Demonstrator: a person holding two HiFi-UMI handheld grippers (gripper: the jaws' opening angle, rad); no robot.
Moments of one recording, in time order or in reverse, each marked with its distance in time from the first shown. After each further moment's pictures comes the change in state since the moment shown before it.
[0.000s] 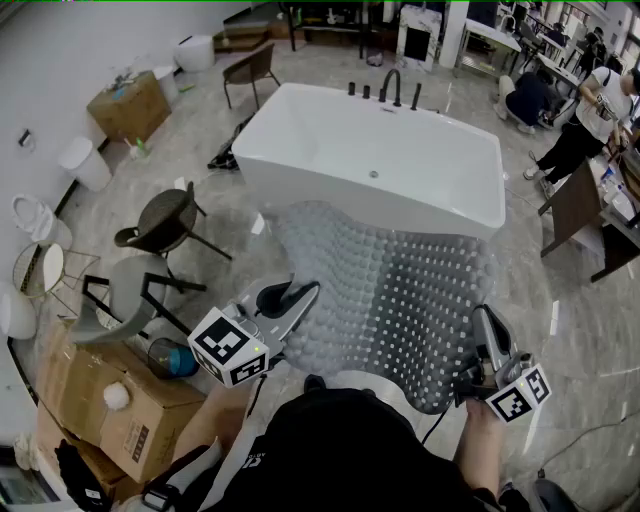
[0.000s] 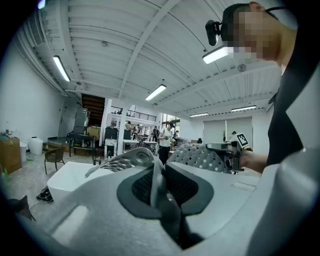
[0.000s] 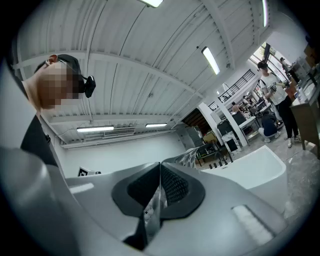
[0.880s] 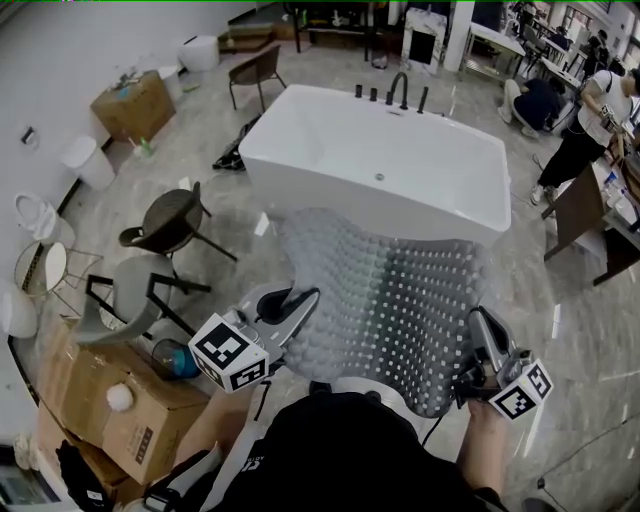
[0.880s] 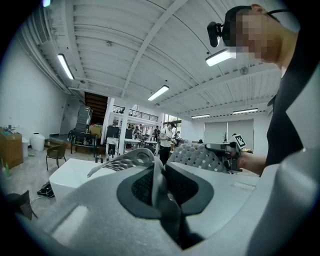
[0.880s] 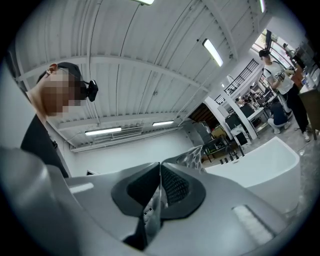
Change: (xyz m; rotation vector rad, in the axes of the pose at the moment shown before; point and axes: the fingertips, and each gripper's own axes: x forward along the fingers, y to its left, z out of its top) left arm -0.024 0.011 -0.006 -0.029 -0.002 0.009; right arm 0.018 0.026 -0.014 0.040 0.021 0.101
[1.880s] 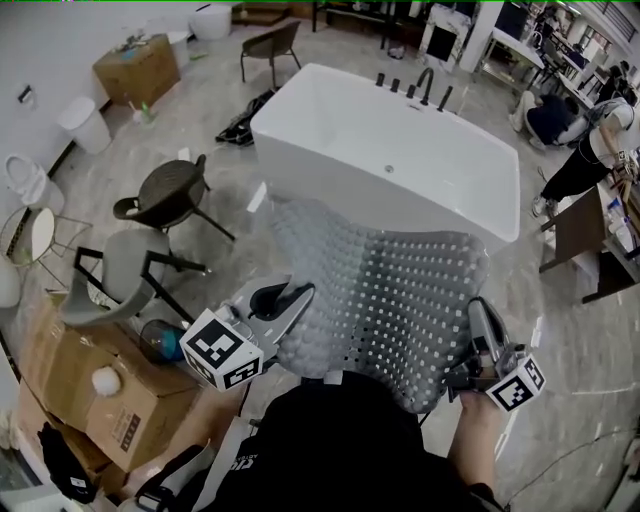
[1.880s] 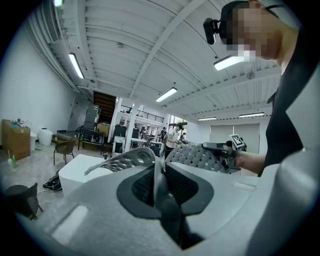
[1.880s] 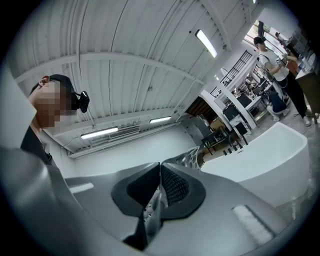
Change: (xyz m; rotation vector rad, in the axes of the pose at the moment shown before) left arm -0.051 0.066 -0.021 -0.054 -0.018 0.051; right arm 0.080 0.013 -0.035 0.085 0.032 -0.014
